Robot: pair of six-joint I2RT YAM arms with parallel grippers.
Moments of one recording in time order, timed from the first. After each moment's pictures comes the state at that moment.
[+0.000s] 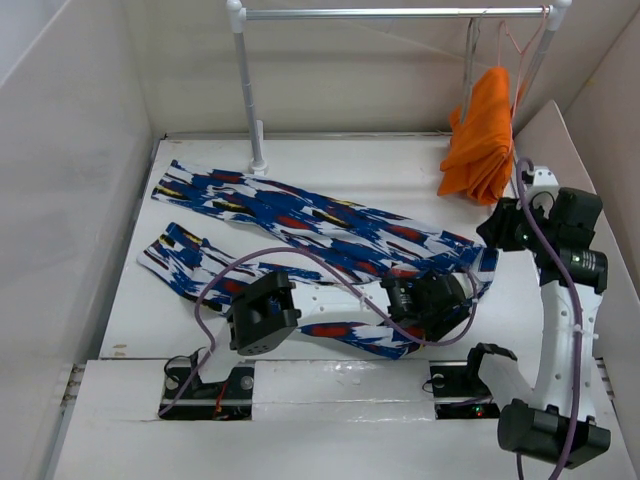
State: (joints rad) left arm -1.38 2.04 1.64 -0.41 -0.15 -0.28; right arm -0.29 0.89 1.09 -0.85 -0.46 -0.11
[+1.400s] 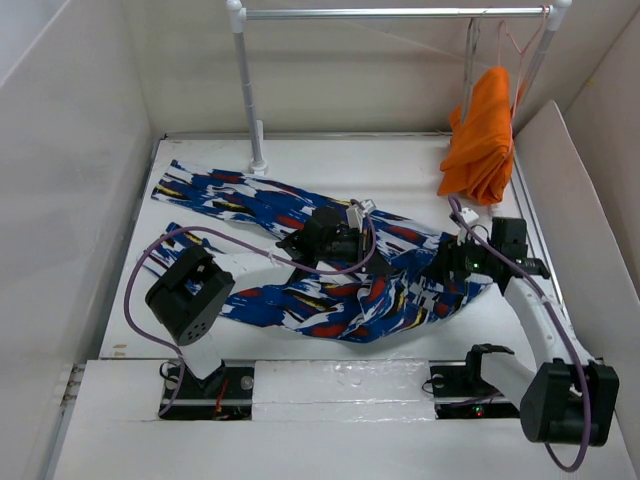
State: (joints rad) left arm -0.83 1.68 0.93 0.41 0.62 -0.79; right arm -0.08 0.98 0.65 -0.55 -0.76 -0.21
